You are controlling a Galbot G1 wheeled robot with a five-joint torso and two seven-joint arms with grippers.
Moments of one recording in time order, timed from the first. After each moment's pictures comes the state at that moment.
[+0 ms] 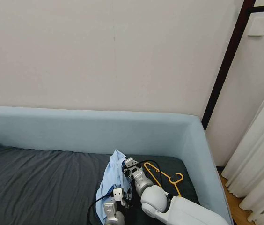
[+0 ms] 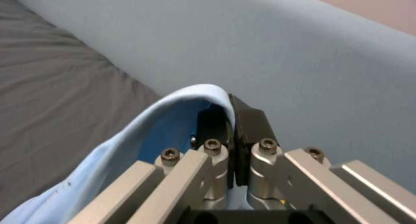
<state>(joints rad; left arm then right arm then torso) 1.03 -1.04 0.32 -1.83 -0.88 0.02 -0.73 -0.49 1.12 -0.65 1.60 0.58 -0.23 0.54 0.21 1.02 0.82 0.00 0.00</state>
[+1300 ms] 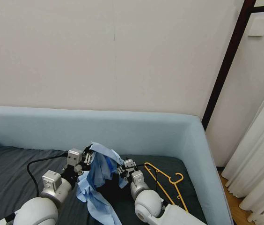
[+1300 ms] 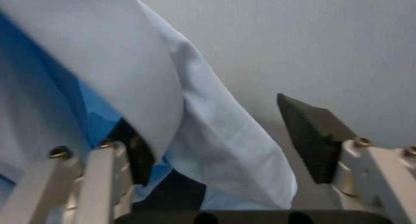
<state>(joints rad) 1.12 -0.37 -0.08 -2.25 -0.84 -0.06 -0.48 -0.67 1.24 -0.46 1.60 0.64 -0.21 0.53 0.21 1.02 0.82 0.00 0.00</state>
